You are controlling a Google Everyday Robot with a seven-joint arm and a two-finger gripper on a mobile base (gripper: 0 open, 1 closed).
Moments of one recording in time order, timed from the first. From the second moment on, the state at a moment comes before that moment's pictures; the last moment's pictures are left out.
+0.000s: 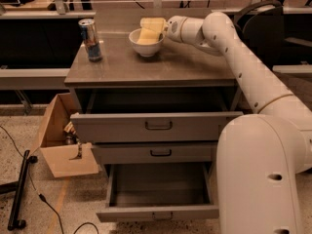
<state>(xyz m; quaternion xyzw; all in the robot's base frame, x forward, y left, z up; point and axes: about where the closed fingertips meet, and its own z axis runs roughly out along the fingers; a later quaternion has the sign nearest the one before) 0.896 -0.009 0.912 -0.14 0.74 0.40 0.52</state>
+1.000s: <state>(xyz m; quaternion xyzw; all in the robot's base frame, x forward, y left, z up) 0.904 -0.031 0.939 -0.13 0.72 0.37 0.57</state>
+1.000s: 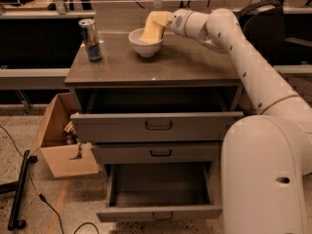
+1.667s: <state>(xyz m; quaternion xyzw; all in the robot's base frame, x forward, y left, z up) 0.911 -0.079 0.975 -0.09 0.70 0.34 0.62</state>
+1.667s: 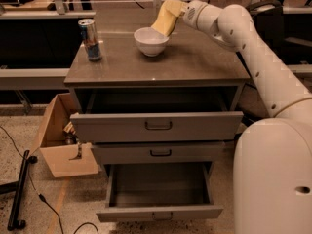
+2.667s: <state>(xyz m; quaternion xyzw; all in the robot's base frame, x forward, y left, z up) 0.865 -0.164 0.961 0.01 0.72 0.29 0.63</state>
